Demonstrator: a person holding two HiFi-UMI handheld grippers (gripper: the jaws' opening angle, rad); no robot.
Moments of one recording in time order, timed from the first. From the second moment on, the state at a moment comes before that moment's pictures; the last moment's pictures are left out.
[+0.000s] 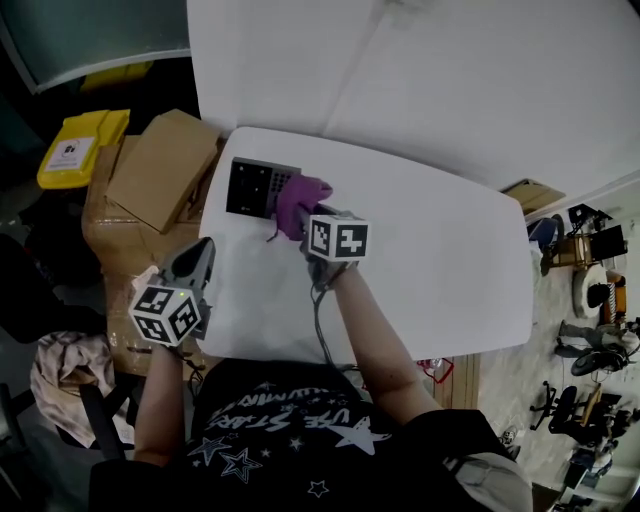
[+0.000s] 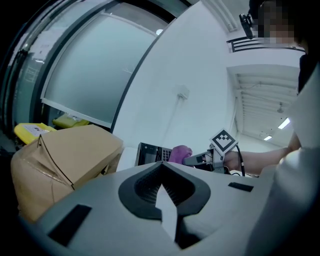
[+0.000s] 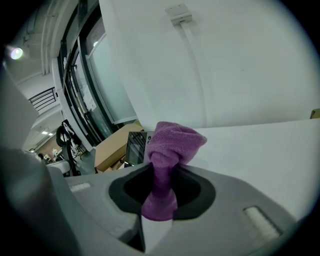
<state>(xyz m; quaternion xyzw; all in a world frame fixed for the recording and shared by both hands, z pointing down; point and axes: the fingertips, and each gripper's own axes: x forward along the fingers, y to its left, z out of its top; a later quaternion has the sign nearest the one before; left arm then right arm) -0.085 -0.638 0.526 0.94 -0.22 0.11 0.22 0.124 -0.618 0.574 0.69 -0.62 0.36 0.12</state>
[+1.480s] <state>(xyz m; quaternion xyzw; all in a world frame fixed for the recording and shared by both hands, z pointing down) -0.073 -0.485 0.483 0.94 -0.27 0.09 0.19 0.081 -0.477 0.501 0.58 -0.75 0.27 0.12</state>
